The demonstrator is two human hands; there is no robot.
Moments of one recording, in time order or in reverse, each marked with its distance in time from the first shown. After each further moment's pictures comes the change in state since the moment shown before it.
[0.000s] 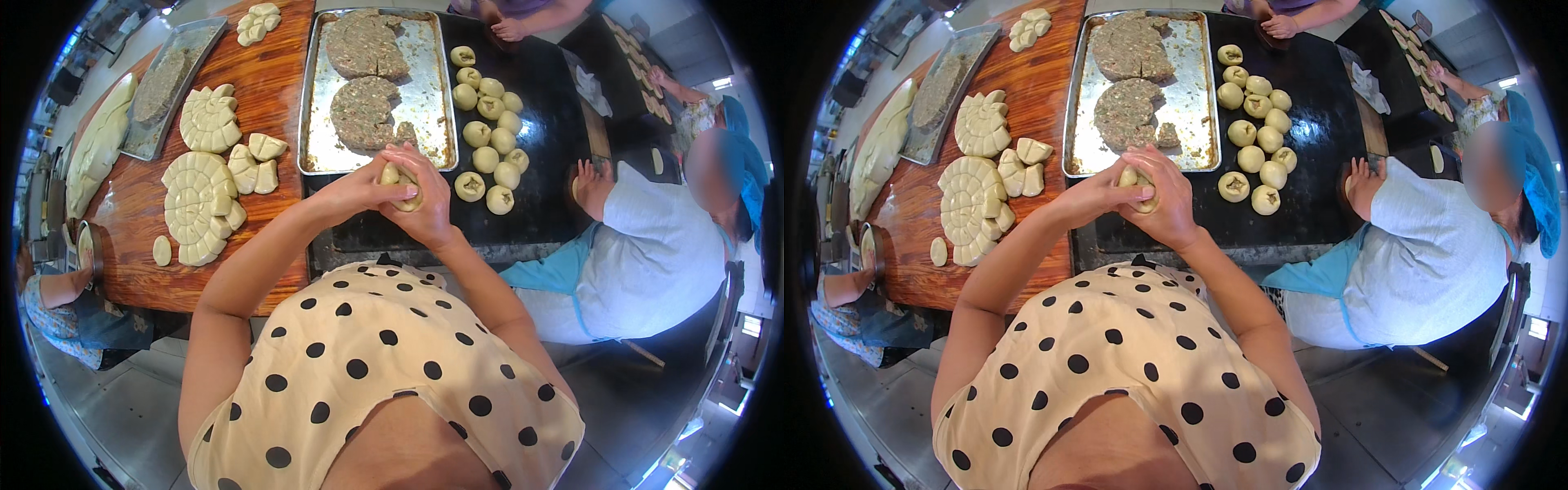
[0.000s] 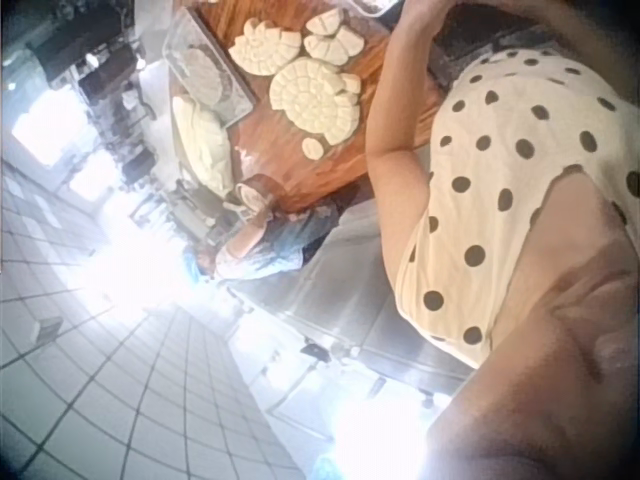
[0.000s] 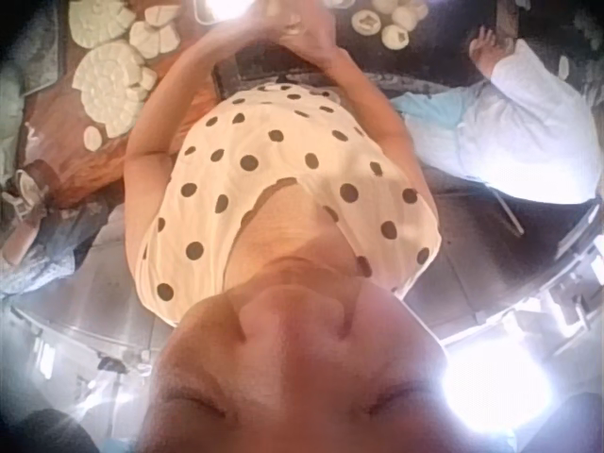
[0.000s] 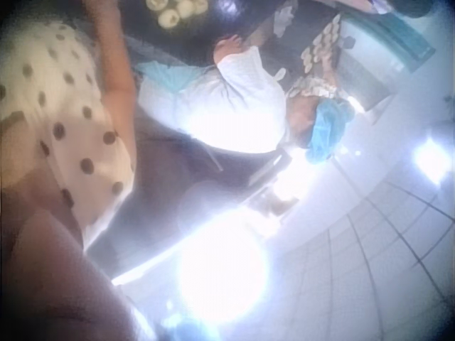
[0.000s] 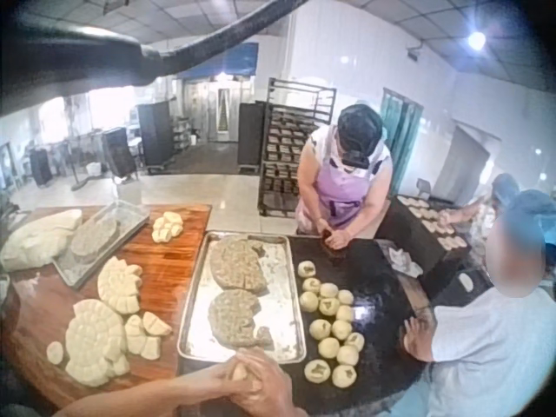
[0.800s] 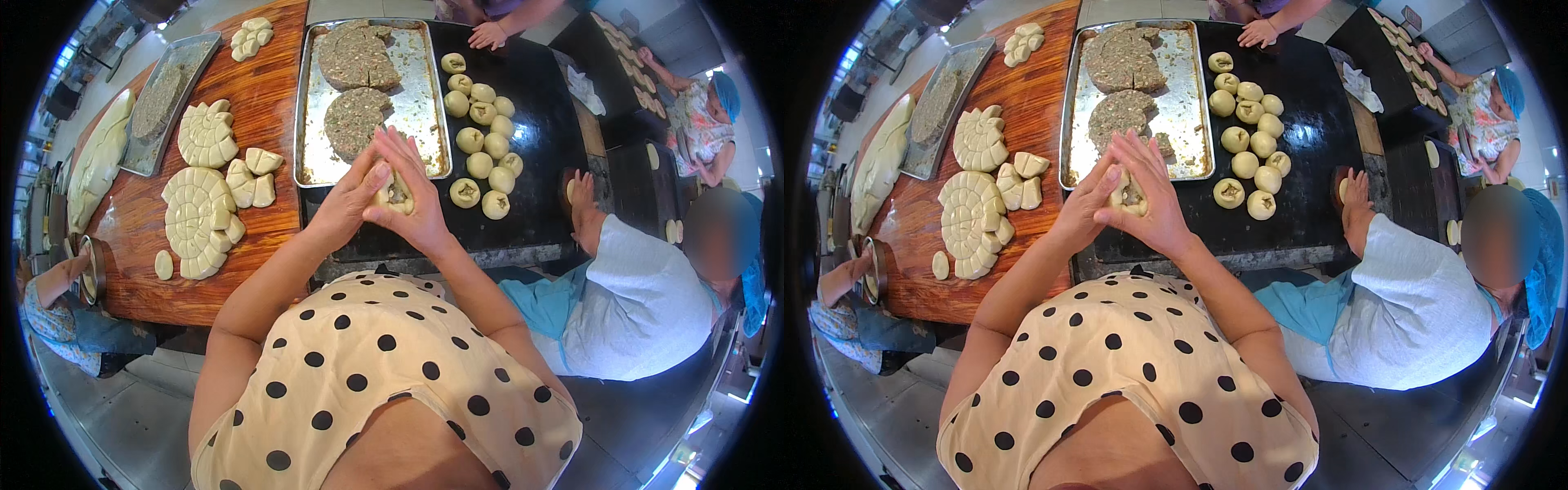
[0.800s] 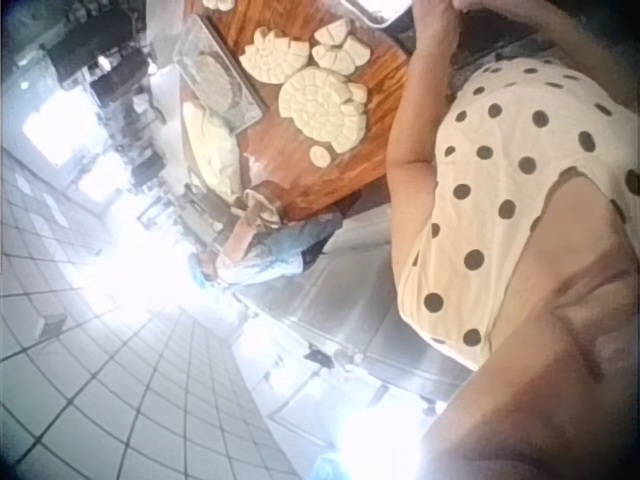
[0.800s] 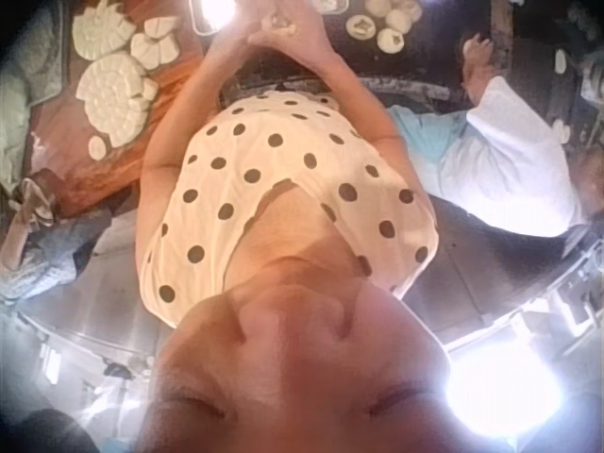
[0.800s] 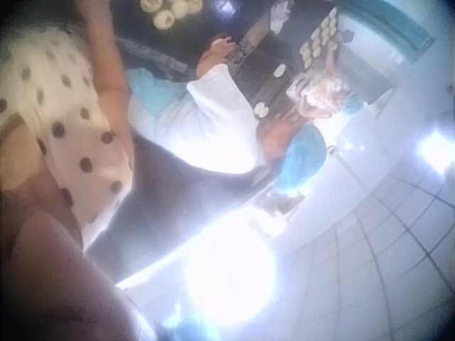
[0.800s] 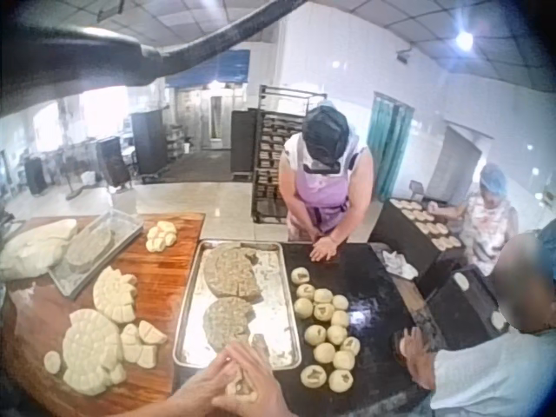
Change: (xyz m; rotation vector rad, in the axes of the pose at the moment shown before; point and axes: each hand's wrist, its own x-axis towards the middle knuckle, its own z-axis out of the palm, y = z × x) left_hand -0.004 -0.007 0.024 -0.197 0.241 0.321; right_hand 0.024 -0.022 -0.012 0.167 -0.092 0.129
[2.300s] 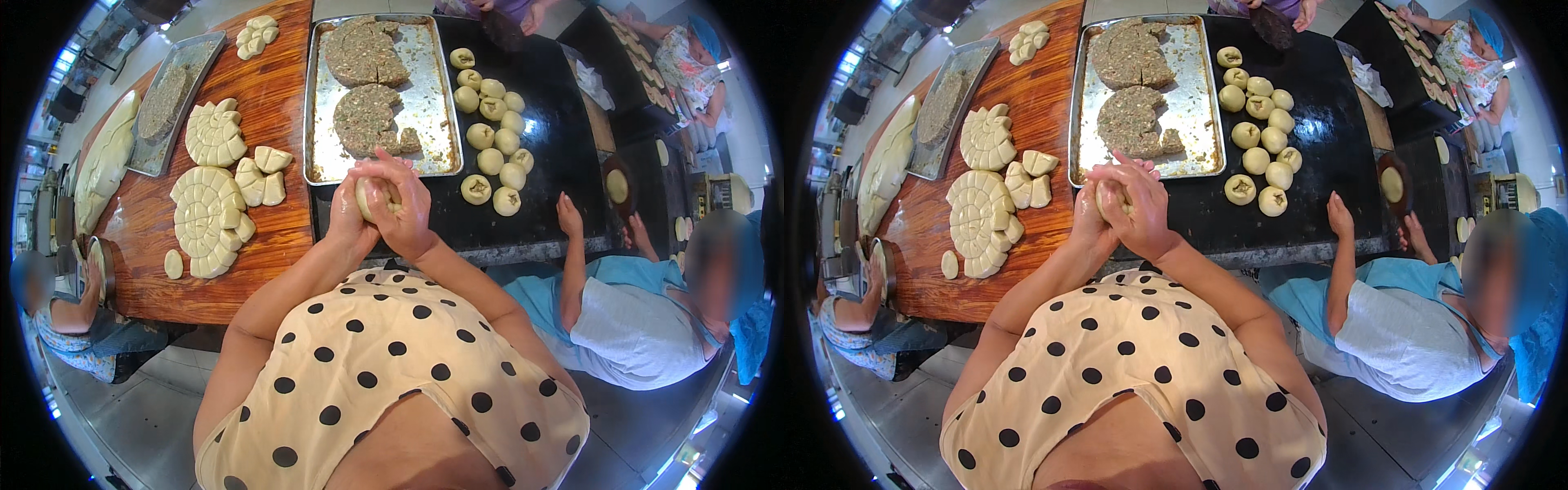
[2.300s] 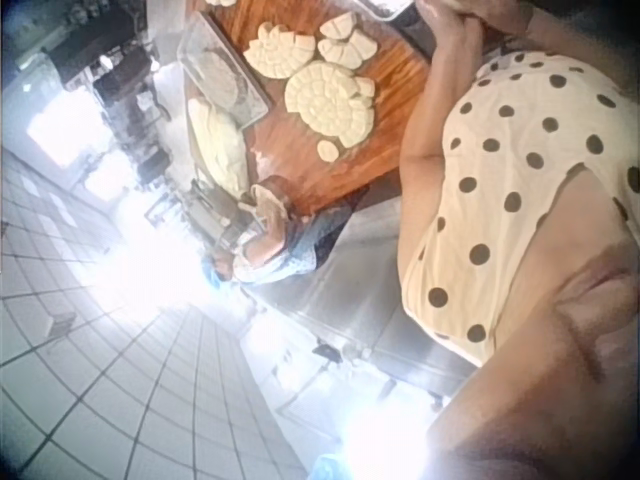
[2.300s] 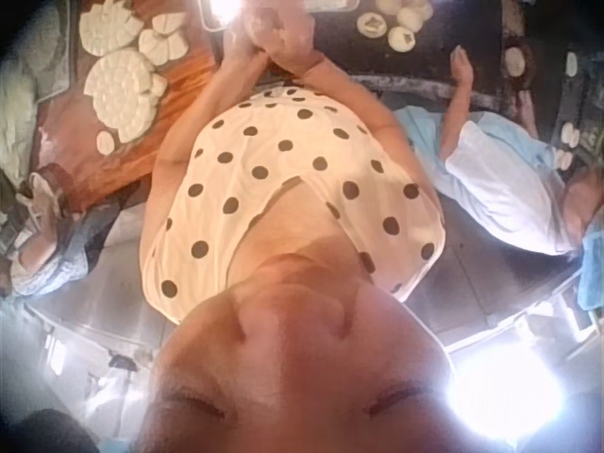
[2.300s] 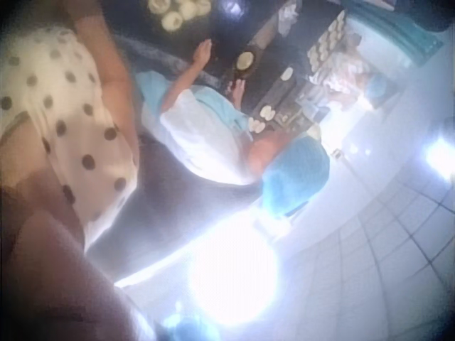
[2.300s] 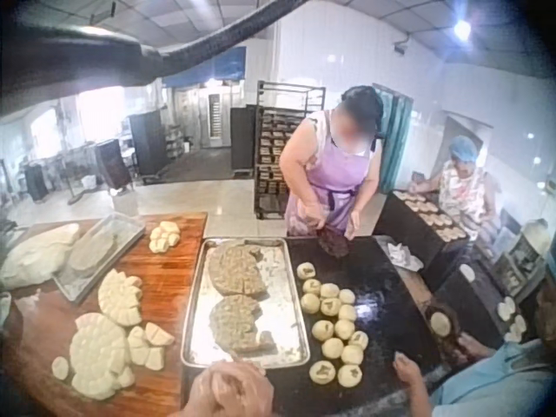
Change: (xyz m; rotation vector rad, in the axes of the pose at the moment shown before) left_hand 0.010 -0.044 -0.016 -0.770 0.225 -0.042; right_hand 0.000 -0.004 0.046 0.176 0.274 -0.047
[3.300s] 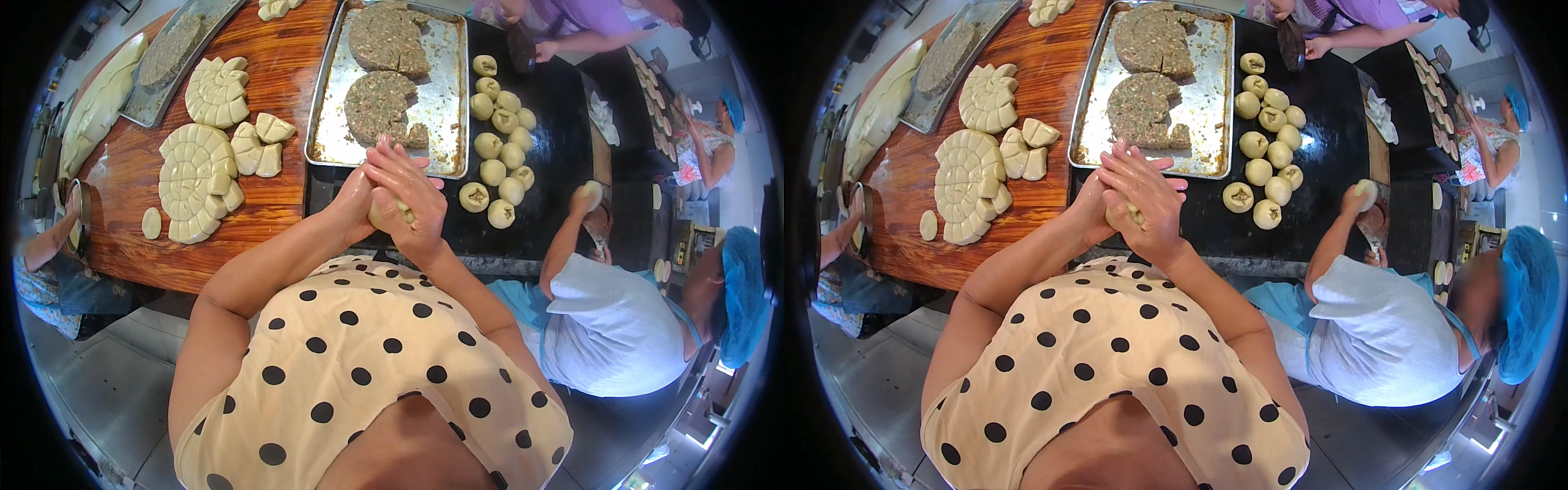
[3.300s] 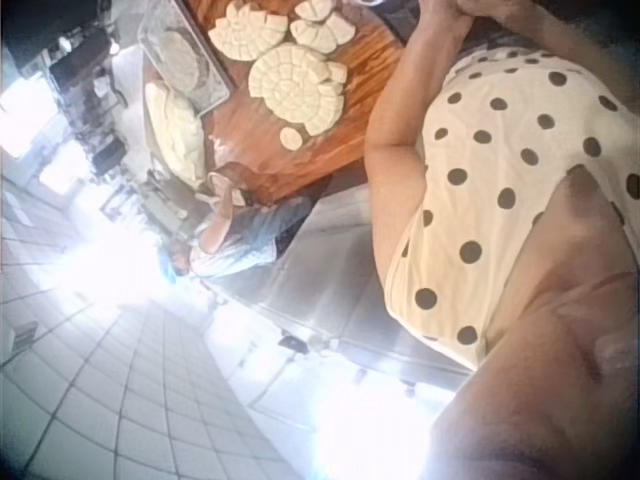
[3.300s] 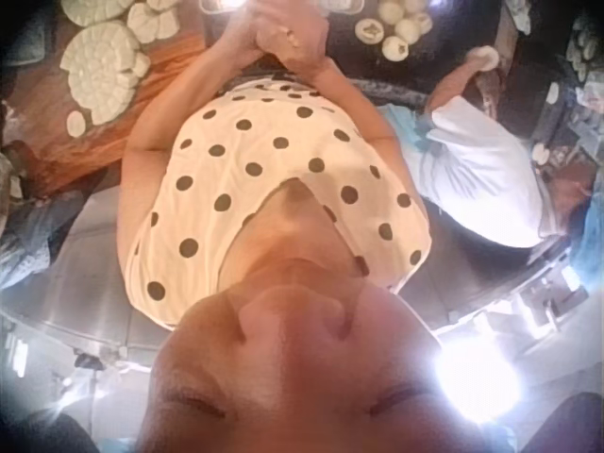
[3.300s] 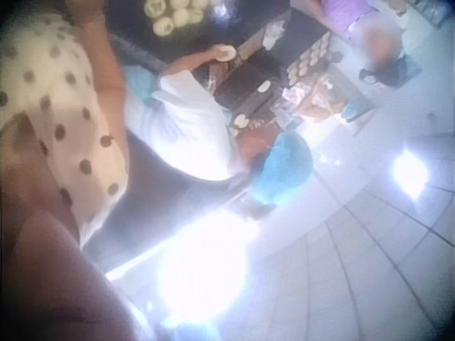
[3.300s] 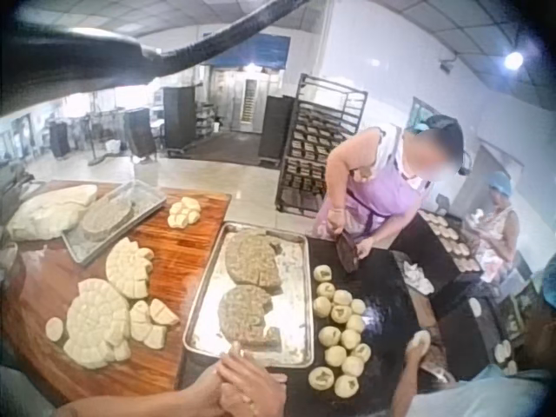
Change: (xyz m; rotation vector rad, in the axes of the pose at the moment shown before) left_hand -0.005 0.027 0.029 0.276 -0.093 -0.259; right_hand 0.011 0.001 -0.020 -0.152 -0.368 -0.168
